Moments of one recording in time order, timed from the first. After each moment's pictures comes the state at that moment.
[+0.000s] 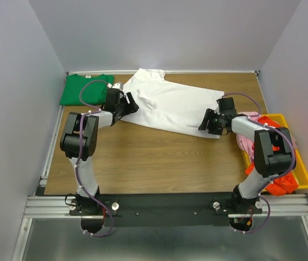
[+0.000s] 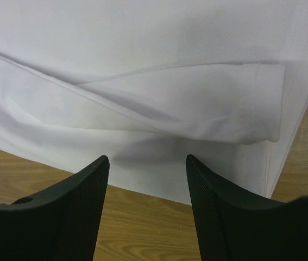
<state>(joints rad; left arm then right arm) -0.19 1.98 1.12 0.27 0.18 -0.48 0.14 1.70 0.95 -0.22 -0.17 0.42</state>
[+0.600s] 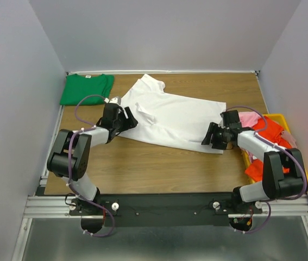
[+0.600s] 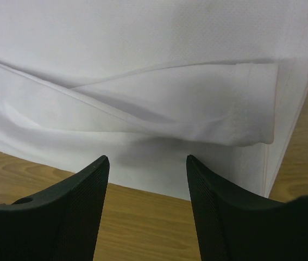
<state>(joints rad) -0.24 1.70 0.79 0.28 0.15 -0.53 0.14 1.45 0.71 -0.31 -0.20 0.44</state>
